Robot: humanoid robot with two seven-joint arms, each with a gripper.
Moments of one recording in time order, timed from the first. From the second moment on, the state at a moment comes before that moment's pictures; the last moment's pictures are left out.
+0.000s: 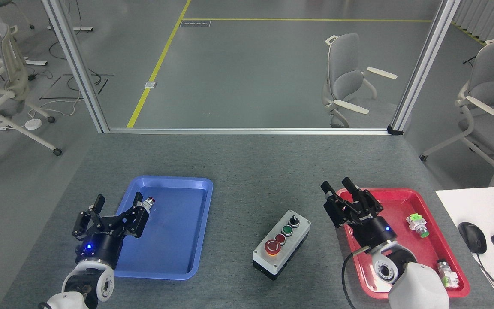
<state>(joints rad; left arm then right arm) -0.20 0.18 0.00 -1.36 -1.20 -0.06 0.12 -0.40 -0.11 -0.03 -1.01 1.12 -0.61 -0.17</state>
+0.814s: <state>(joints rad) -0.18 0.17 0.00 -1.35 -1.20 -0.06 0.12 -0.06 -0.11 -0.11 -1.43 1.31 -0.06 -0.23</state>
